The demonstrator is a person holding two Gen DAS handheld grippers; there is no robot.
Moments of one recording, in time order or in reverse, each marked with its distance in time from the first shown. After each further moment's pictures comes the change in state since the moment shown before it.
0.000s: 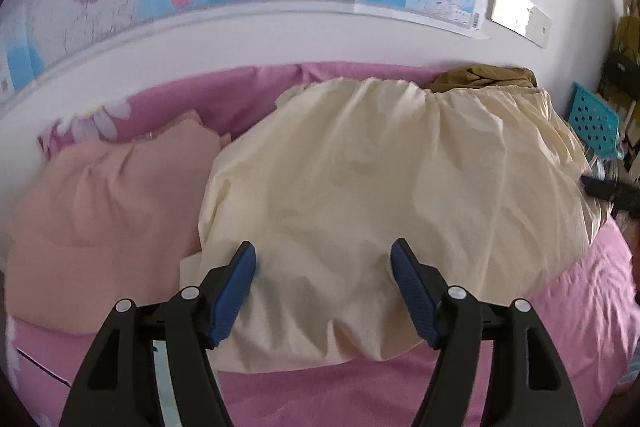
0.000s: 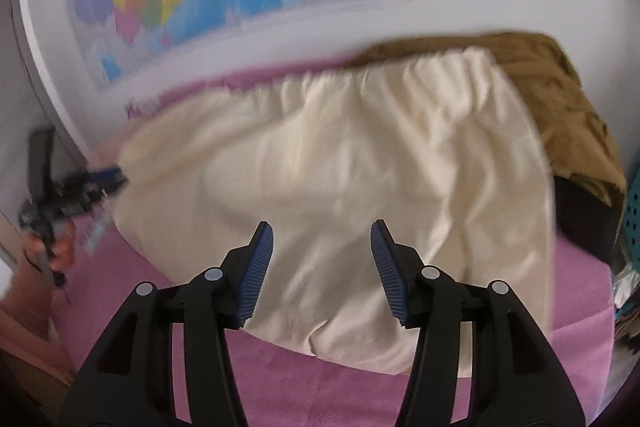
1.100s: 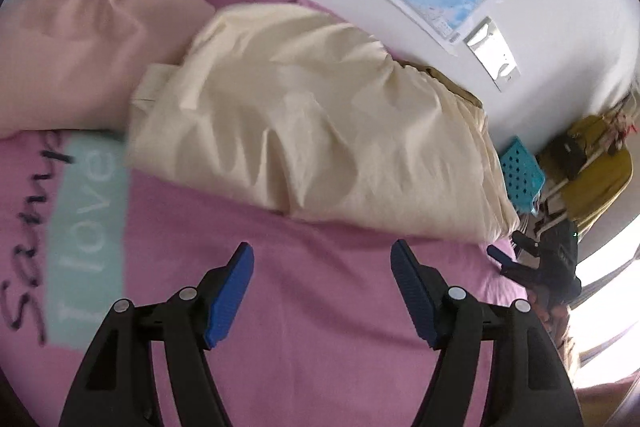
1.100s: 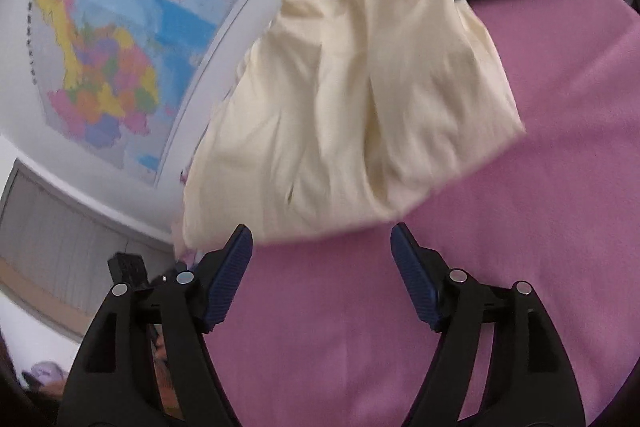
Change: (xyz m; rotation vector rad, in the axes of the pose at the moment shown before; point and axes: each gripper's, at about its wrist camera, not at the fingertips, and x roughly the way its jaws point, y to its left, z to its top) left arm -0.006 0.007 -0.063 -0.343 0.111 -0.381; right arm -0.021 -0.075 -0.085 0.609 0.006 0.336
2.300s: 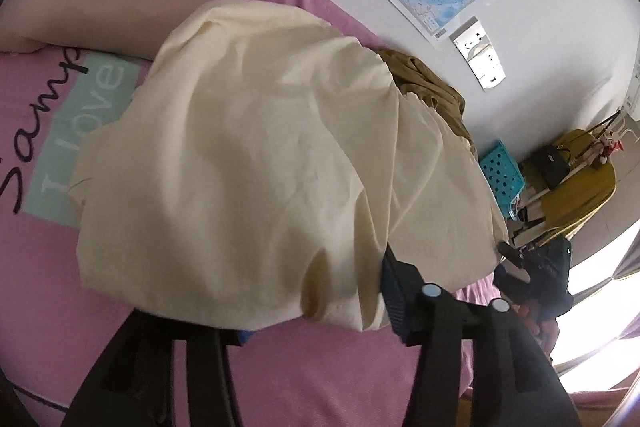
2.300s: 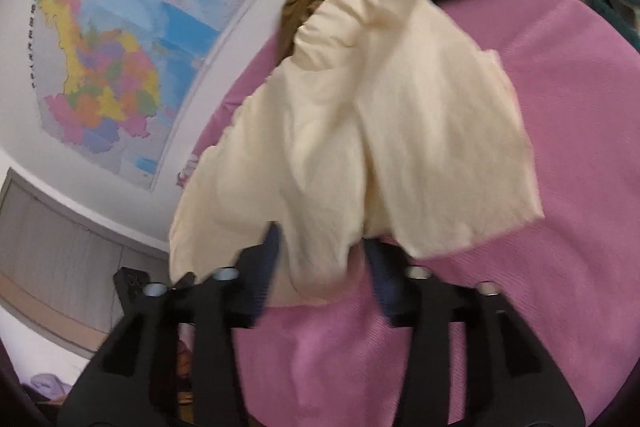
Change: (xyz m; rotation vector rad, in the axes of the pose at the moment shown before) left arm -0.023 -0.018 -0.051 -0.068 -0.014 -0.033; right arm -0.055 0.014 -0.047 0.029 -0.036 -0.061
